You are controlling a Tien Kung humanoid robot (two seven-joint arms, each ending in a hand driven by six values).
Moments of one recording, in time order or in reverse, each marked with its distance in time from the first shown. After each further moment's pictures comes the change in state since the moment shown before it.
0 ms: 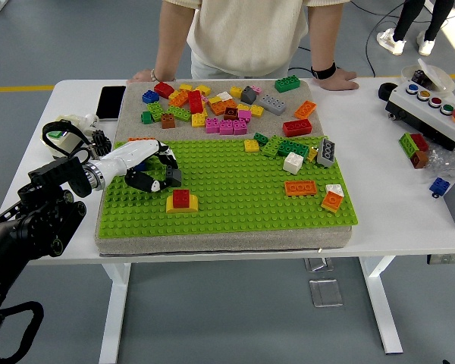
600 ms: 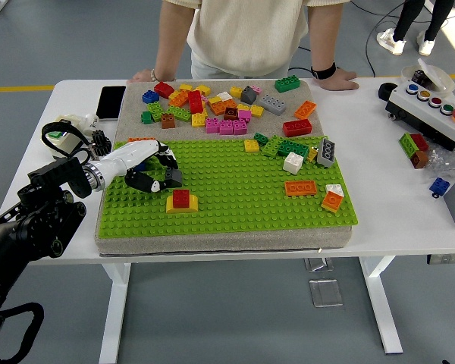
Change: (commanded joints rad) left arm 0.006 -0.004 -0.007 0.001 0.000 -0.007 0.003; right arm -0.001 0.000 0.001 0.000 0.000 0.002 0.000
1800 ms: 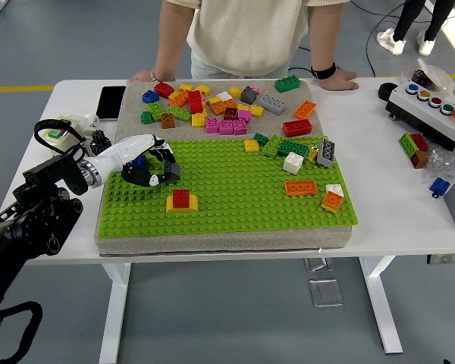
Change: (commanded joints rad) left arm 0.009 0.010 -0.036 -0.031 -0.027 -0.015 0.007; right arm 0.000 -0.002 0.009 0.000 -0.001 0.002 0.001
